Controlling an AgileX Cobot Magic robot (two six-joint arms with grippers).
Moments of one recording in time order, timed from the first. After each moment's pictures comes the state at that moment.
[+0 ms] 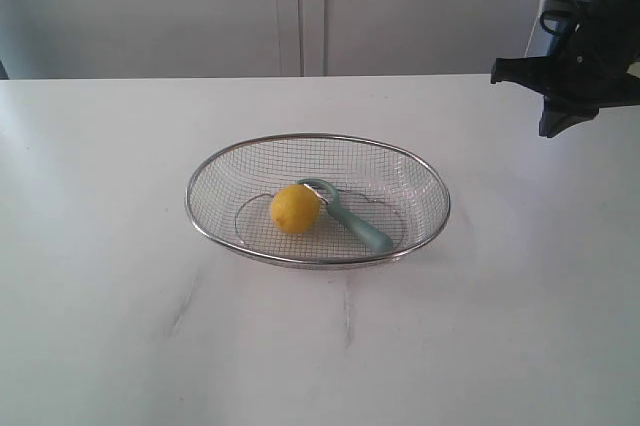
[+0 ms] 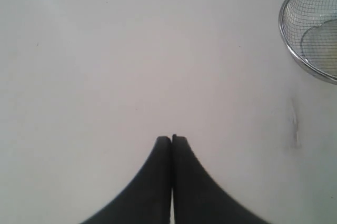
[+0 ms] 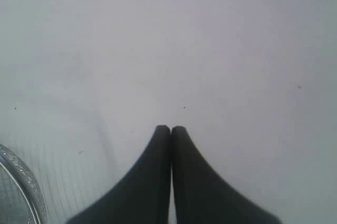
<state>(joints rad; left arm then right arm) -0.03 0.62 -0.74 -0.06 0.88 0.13 0.03 1.96 -1.62 0.00 0.96 0.27</state>
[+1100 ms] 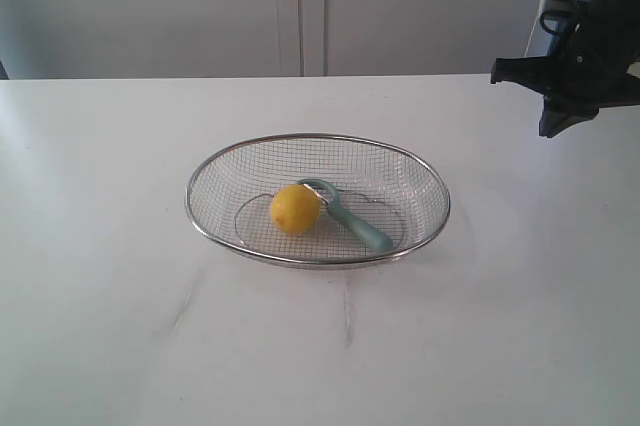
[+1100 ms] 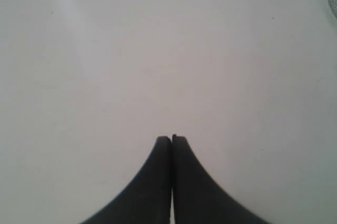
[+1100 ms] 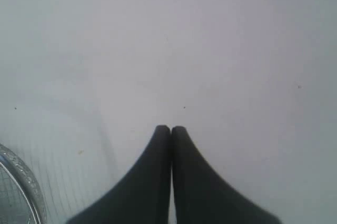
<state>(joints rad) 0.05 0.02 -0.08 -0.07 0.60 0.13 0.03 1.96 -1.62 0.00 0.96 0.27</state>
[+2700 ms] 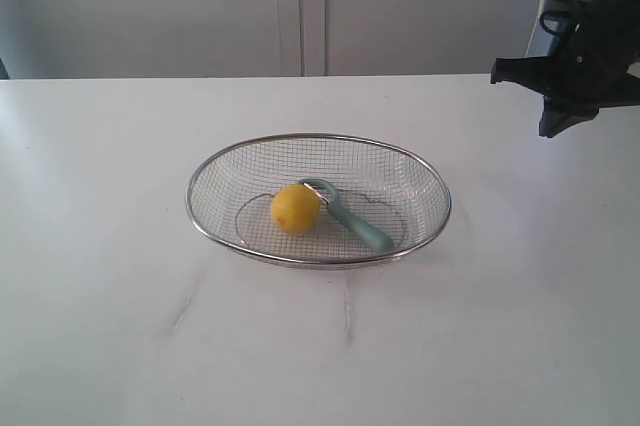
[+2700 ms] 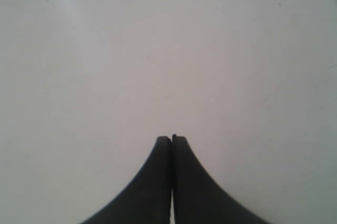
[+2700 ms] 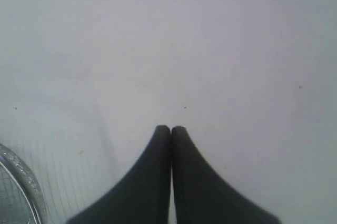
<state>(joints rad) 0.05 0.00 0.02 -0.07 0.52 0.13 0.03 1.96 -1.62 0.00 0.96 0.27</state>
